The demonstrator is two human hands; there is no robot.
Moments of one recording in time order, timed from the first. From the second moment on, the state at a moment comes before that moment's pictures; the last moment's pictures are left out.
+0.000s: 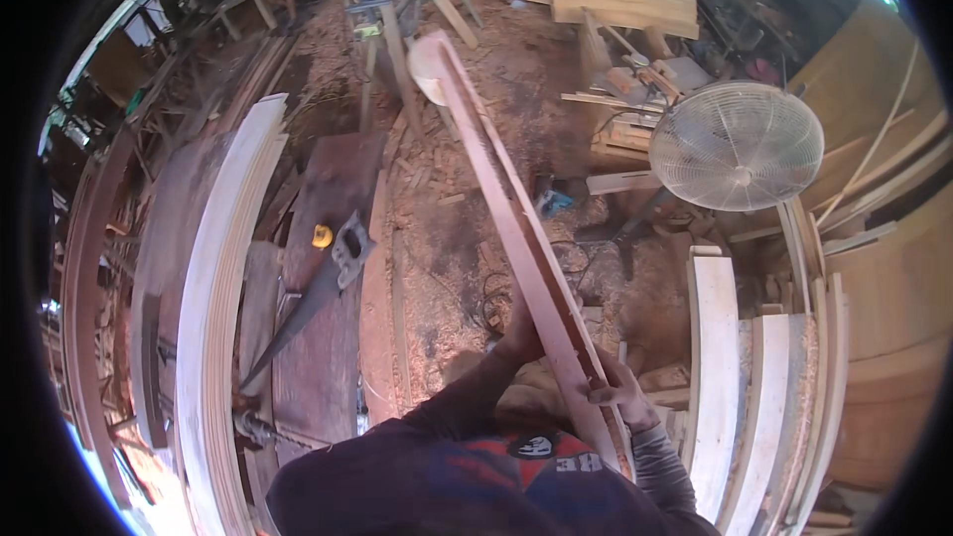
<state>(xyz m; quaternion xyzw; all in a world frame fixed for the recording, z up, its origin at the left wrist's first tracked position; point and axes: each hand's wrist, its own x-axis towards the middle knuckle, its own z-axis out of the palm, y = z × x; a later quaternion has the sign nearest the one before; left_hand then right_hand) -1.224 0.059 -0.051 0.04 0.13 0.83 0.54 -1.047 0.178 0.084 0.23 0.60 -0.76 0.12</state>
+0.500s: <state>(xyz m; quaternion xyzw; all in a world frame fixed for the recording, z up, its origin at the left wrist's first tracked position) -1.642 0.027 0.078 0.10 0.05 0.92 0.39 -1.332 0.193 0.045 0.22 0.65 -0.72 0.09</state>
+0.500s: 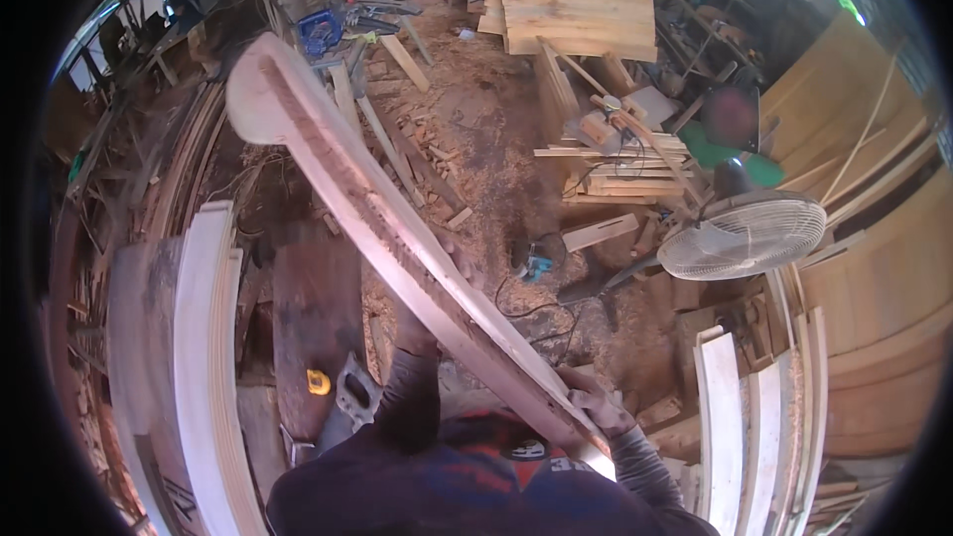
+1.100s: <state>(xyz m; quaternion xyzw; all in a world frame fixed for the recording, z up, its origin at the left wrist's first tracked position) -2.052 0.177 0.189 0.55 0.22 0.73 0.33 -1.756 0.422 0.001 0.16 0.74 -0.62 0.19</state>
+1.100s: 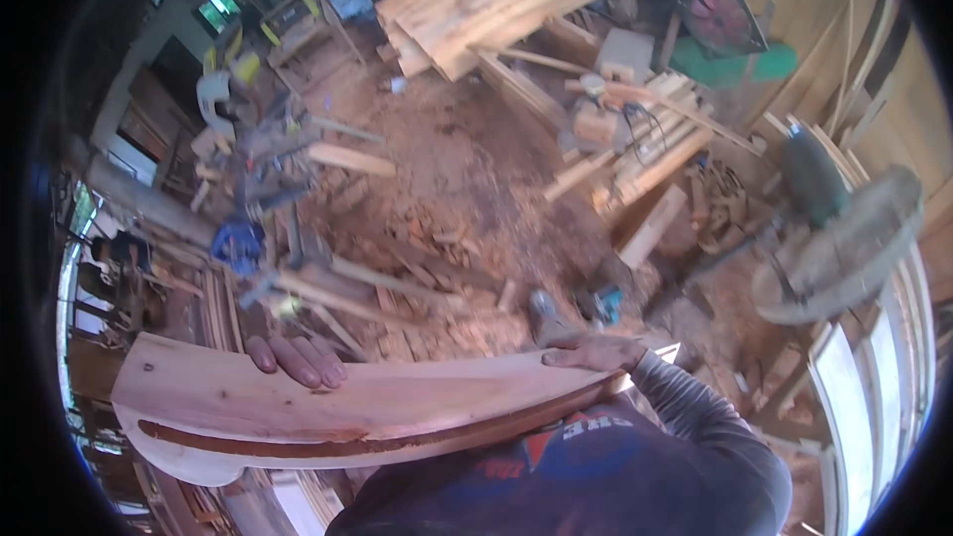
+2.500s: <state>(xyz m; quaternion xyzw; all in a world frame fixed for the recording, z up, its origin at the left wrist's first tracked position) -2.951 1.151 0.061 0.48 0.59 0.65 -0.04 -2.818 1.247 0.062 0.12 0.66 -0.61 -0.42</state>
